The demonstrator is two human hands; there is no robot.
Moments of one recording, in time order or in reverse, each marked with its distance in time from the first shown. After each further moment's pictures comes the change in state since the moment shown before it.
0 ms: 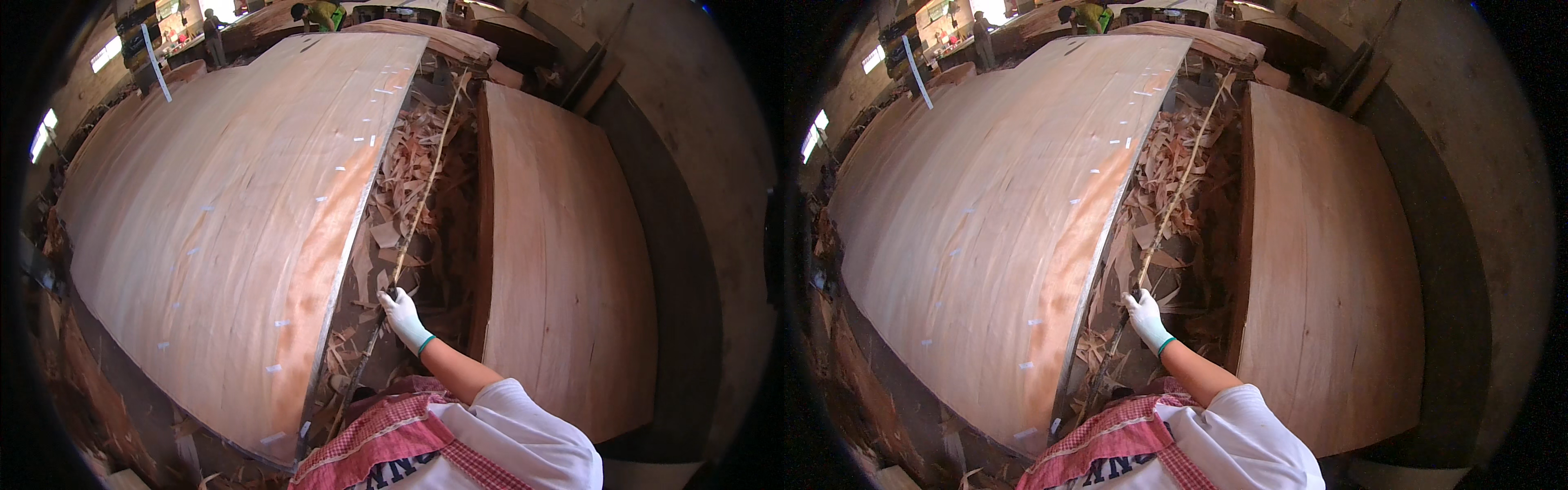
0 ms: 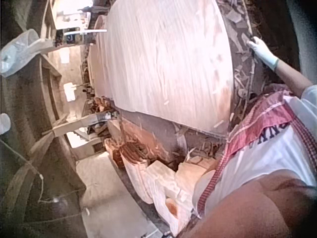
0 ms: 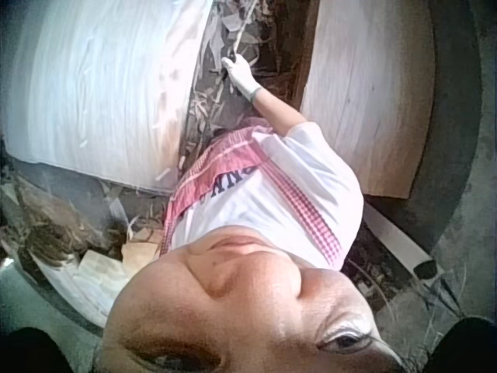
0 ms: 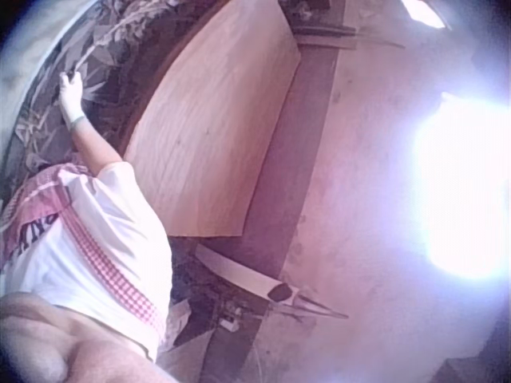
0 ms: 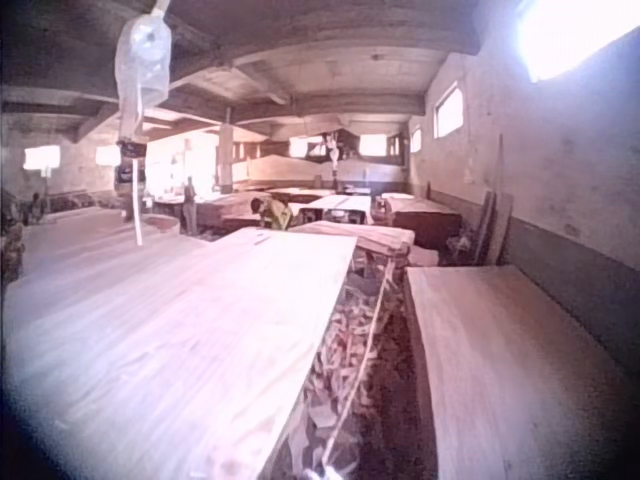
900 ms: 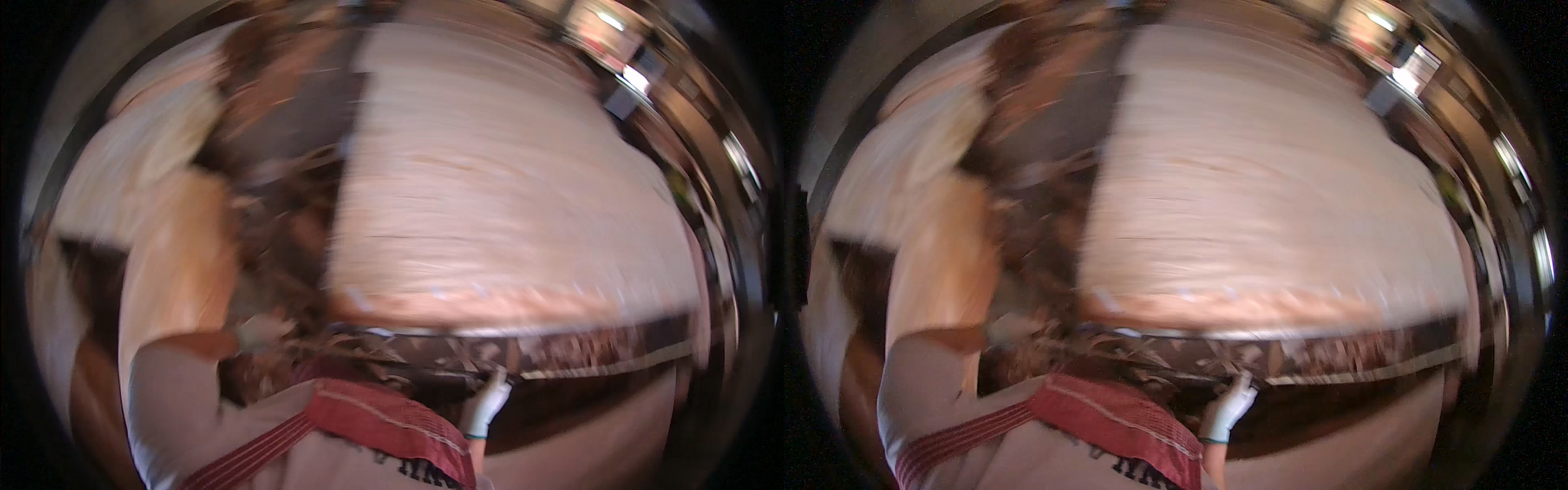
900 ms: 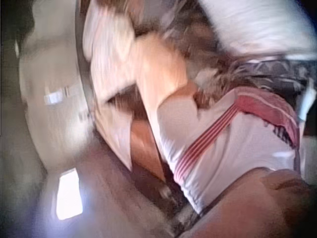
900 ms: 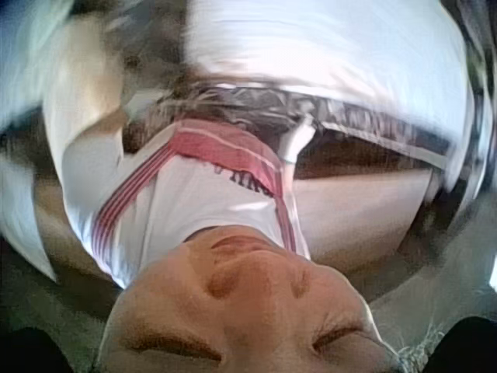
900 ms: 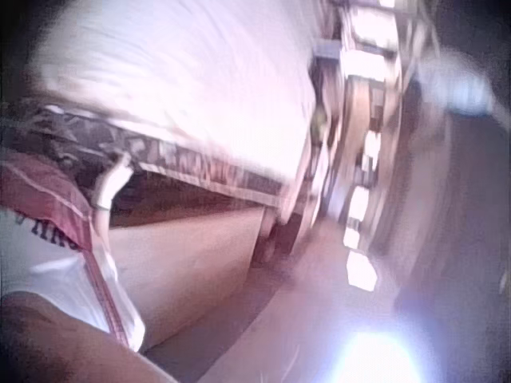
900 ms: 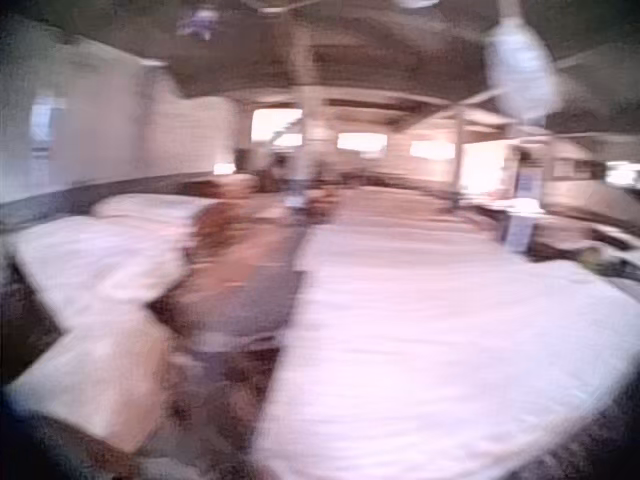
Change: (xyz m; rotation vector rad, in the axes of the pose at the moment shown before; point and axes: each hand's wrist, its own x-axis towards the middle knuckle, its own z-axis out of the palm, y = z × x) left_hand -0.169 -0.106 0.027 0.104 0.280 -0.078; right_hand -0.137 -0.027 0.014 -0.111 -0.420 0.045
